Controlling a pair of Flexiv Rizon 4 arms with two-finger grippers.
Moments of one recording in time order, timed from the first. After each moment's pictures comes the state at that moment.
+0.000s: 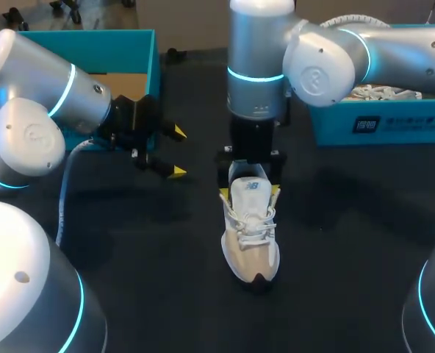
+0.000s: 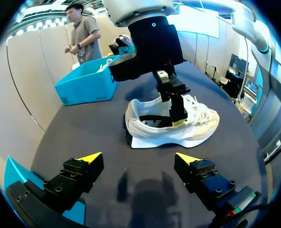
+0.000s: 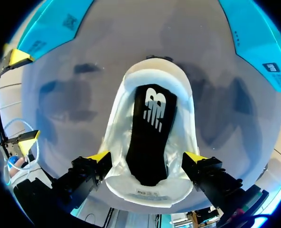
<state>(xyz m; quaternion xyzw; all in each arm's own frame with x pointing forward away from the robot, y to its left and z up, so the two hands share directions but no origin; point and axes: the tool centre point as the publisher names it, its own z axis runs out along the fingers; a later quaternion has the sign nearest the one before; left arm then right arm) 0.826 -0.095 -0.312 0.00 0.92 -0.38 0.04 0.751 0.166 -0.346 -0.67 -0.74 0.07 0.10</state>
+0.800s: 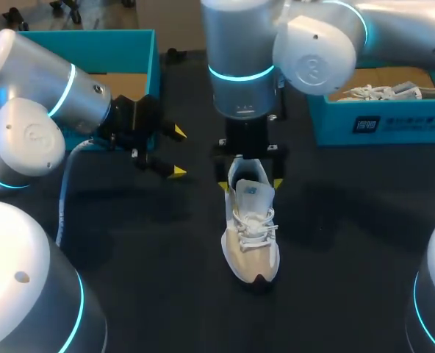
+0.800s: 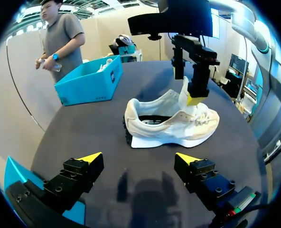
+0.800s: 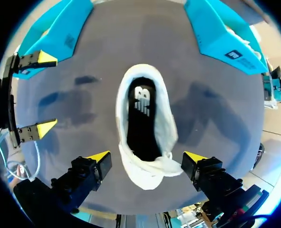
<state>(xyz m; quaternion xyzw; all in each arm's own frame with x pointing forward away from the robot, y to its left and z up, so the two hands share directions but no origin) 0.826 -0.095 -0.312 0.00 0.92 -0.38 0.04 0.727 0.163 -0.290 -0.72 -0.69 0.07 0.00</state>
